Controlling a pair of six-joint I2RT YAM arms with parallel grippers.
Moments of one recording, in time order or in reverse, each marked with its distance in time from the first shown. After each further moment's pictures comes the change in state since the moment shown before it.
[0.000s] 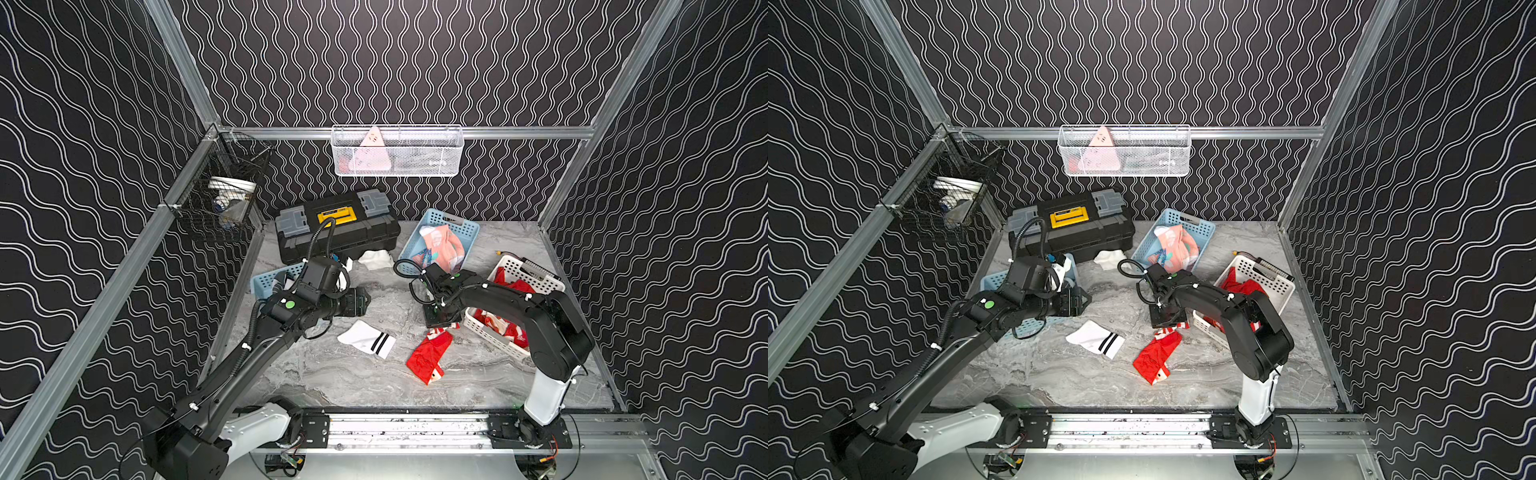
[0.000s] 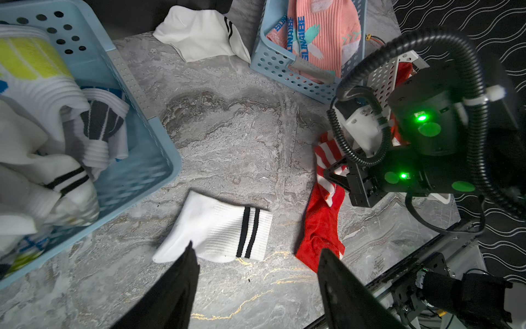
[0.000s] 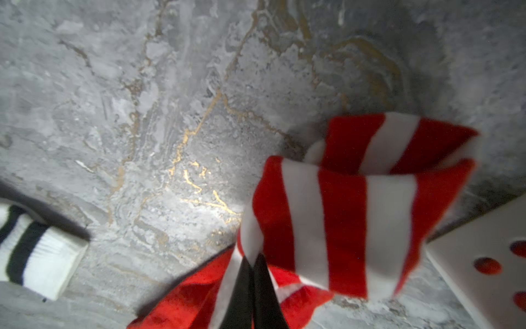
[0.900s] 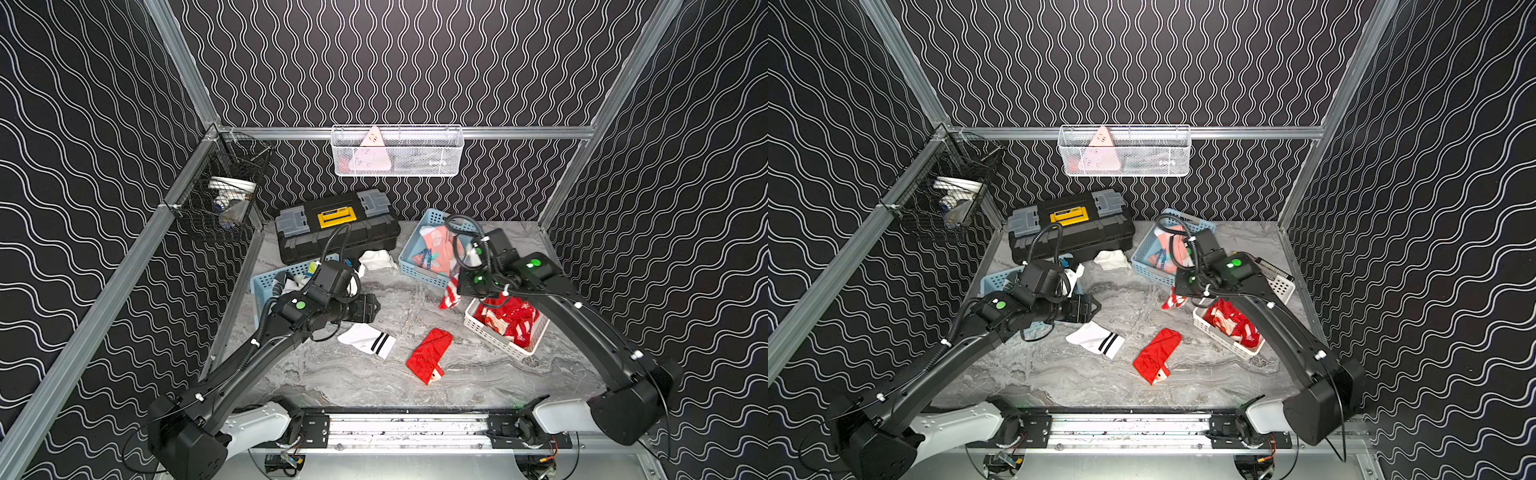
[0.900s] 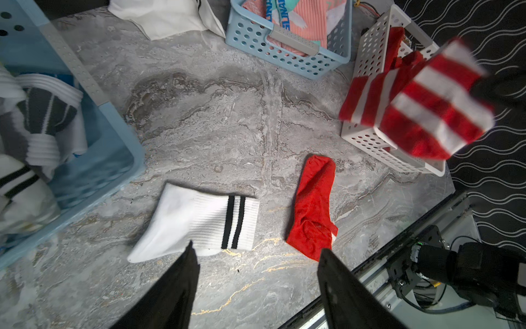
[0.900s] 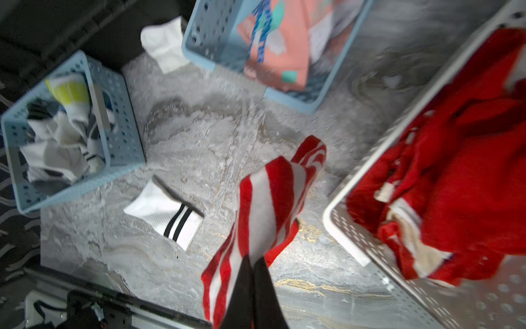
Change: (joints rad) left arm -0.098 0.037 -0.007 0.007 0.014 0.000; right arm -0.194 -0.460 0.172 -0.199 0.002 0.061
